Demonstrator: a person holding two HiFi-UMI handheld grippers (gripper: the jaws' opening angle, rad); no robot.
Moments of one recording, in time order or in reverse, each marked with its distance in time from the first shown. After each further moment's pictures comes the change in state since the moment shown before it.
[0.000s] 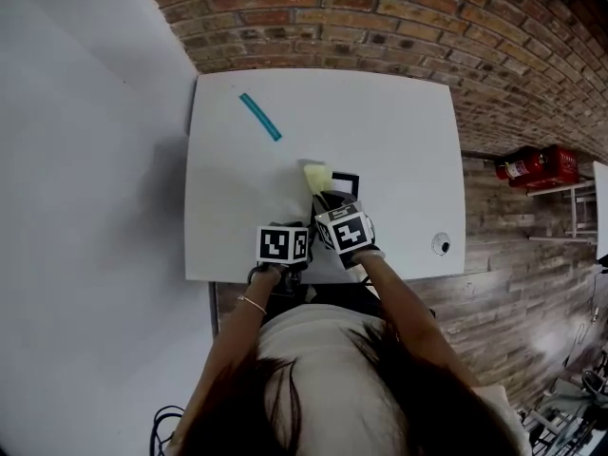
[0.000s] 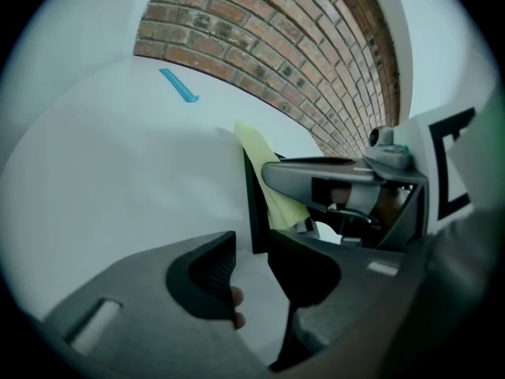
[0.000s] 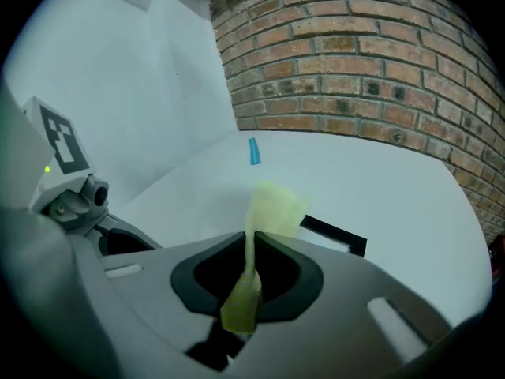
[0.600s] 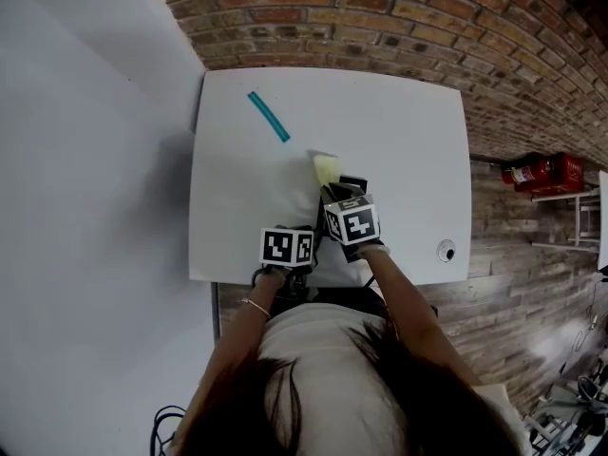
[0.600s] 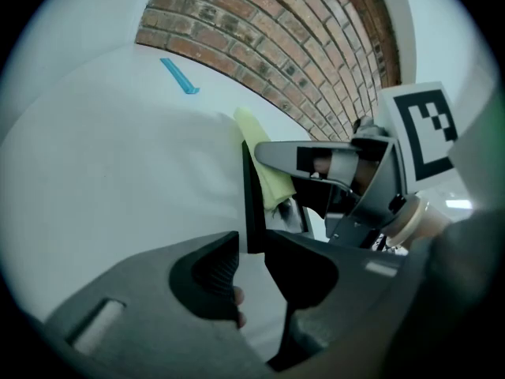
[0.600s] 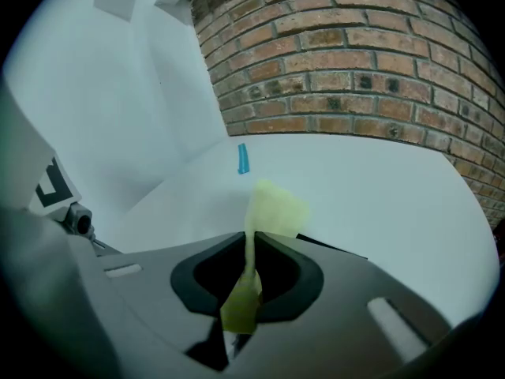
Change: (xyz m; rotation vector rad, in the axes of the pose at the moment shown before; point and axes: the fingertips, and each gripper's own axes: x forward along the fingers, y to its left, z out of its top) left arm 0.002 -0.003 0.000 -0.040 0.023 -0.053; right arm 0.016 -0.018 0.019 0.077 -0.020 0.000
